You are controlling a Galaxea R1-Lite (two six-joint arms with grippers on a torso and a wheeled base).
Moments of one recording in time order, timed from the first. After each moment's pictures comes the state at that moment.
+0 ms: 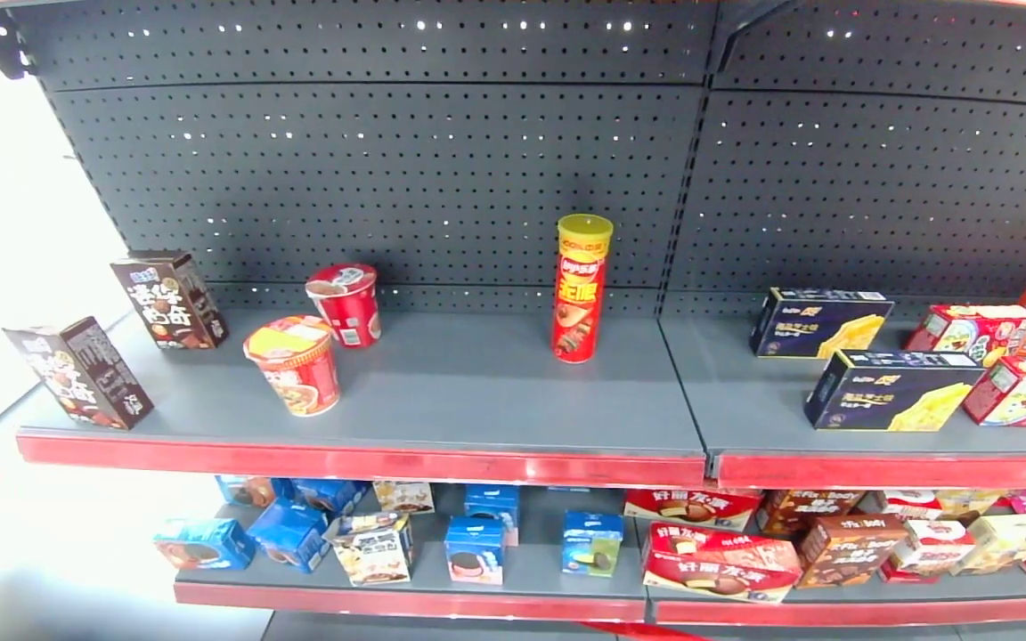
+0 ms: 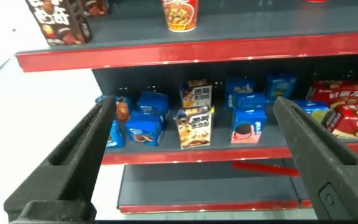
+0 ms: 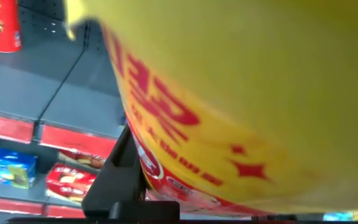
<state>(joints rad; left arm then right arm) 0.00 0.00 0.00 0.00 -0.03 0.03 -0.08 0.72 -0.50 -0.33 0.01 -0.39</state>
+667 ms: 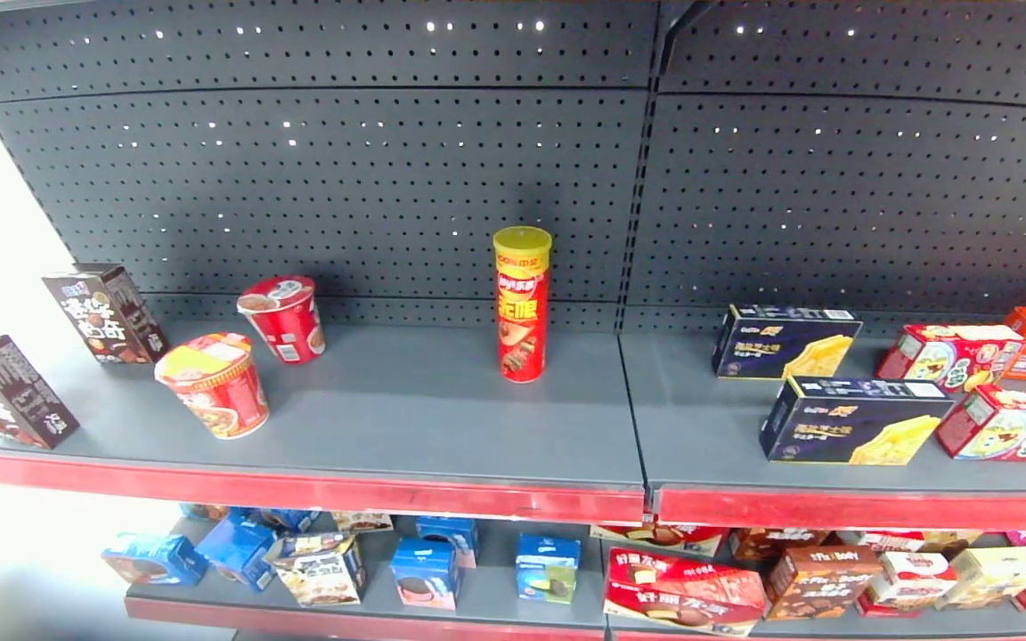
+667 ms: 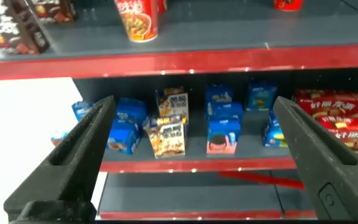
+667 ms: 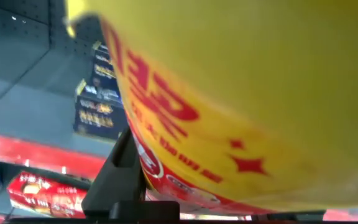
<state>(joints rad) 0.00 0.00 0.00 0.00 -0.03 0.03 -0.07 0.73 -0.50 -0.32 0.01 -0.39</state>
